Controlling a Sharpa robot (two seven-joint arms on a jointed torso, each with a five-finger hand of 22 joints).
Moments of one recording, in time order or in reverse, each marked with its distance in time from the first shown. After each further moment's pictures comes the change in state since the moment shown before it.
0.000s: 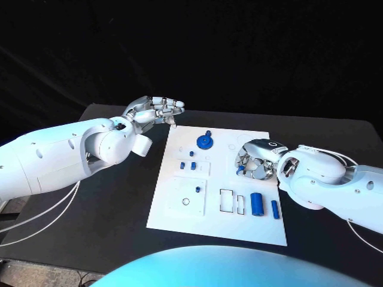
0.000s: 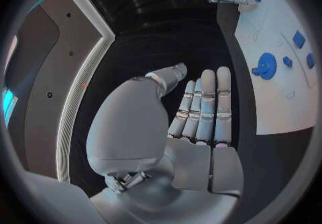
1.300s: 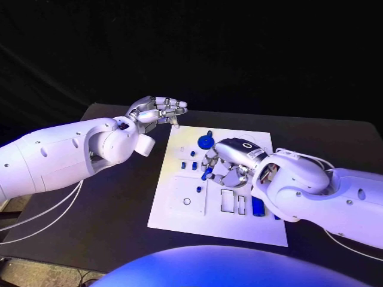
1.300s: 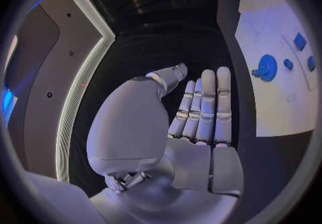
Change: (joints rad) left arm 0.000 0.011 0.000 -0.005 0.000 0.003 -0.003; left_hand 0.004 0.004 0.000 0.000 0.000 0.000 0.000 0.000 0.000 -0.003 -0.004 0.004 0.000 0.000 0.000 0.000 0.000 0.000 0.000 0.000 0.000 0.000; right arm 0.000 0.104 0.008 0.177 0.031 -0.110 0.018; right_hand -0.077 -0.022 0.183 -0.144 -0.006 0.048 -0.016 0.056 0.054 0.052 0.027 -0.050 0.012 0.004 -0.014 0.014 0.015 -0.016 0.028 -0.014 0.077 -0.001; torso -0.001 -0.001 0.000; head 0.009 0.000
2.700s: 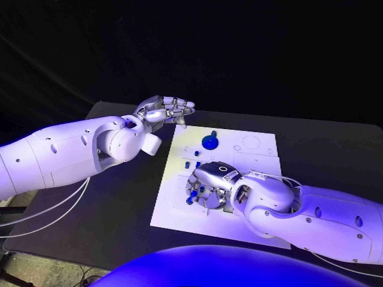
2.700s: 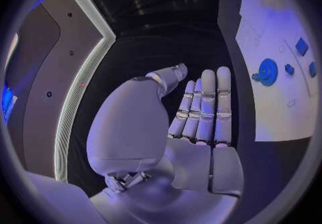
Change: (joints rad) left arm 0.000 0.011 0.000 -0.003 0.000 0.008 -0.003; left_hand 0.000 0.000 0.000 0.000 0.000 0.000 0.000 0.000 0.000 0.000 0.000 0.000 0.000 0.000 0.000 0.000 -0.002 0.000 0.004 -0.004 0.000 -0.002; right arm -0.102 0.140 -0.014 -0.121 -0.075 0.061 0.007; right_hand -0.009 0.002 0.008 -0.019 -0.001 -0.005 0.002 -0.002 0.004 0.000 0.000 -0.021 -0.001 0.000 0.000 0.000 -0.006 0.000 0.000 0.000 -0.004 0.000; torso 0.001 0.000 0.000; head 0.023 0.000
